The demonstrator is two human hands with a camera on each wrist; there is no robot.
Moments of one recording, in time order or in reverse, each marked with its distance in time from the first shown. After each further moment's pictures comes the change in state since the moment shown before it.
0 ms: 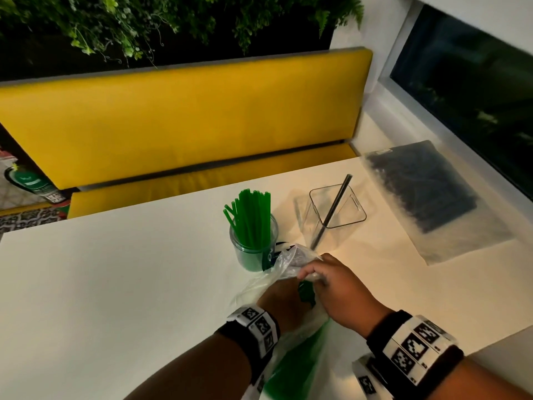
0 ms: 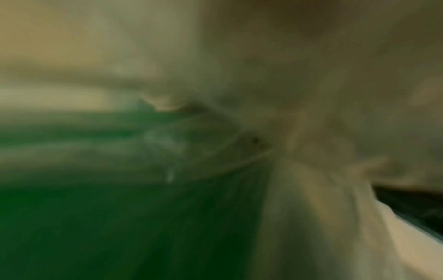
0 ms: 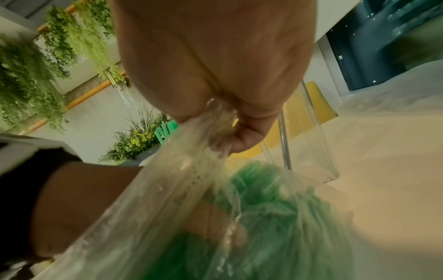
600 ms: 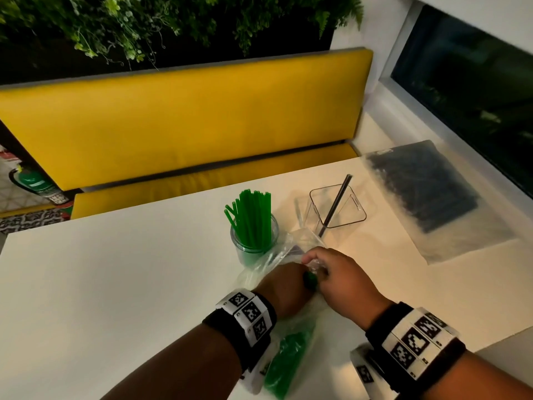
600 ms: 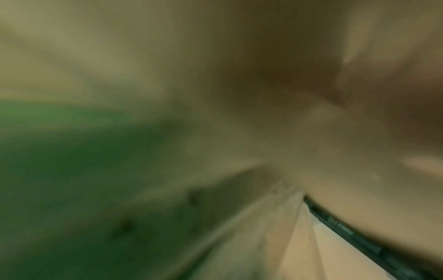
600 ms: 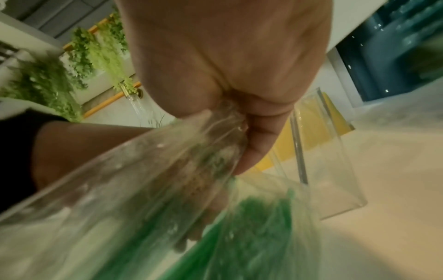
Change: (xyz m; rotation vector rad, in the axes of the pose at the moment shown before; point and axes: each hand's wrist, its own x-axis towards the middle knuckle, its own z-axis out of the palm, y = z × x) left_hand -0.005 0.005 -0.043 -0.090 0.002 0.189; right_hand 0.005 -0.009 -0.009 -0.017 0.090 0.051
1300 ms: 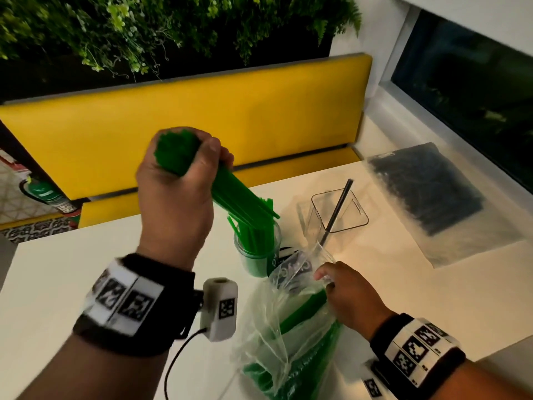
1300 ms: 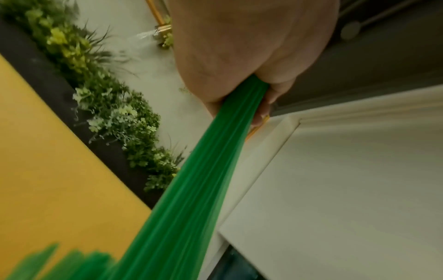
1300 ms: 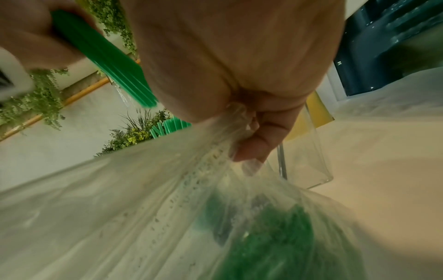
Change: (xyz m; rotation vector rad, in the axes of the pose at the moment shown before) left_hand -0.078 0.018 -0.177 -0.938 1.148 0.320; right_hand -0.004 0.020 0.008 -0.106 -0.061 0.170
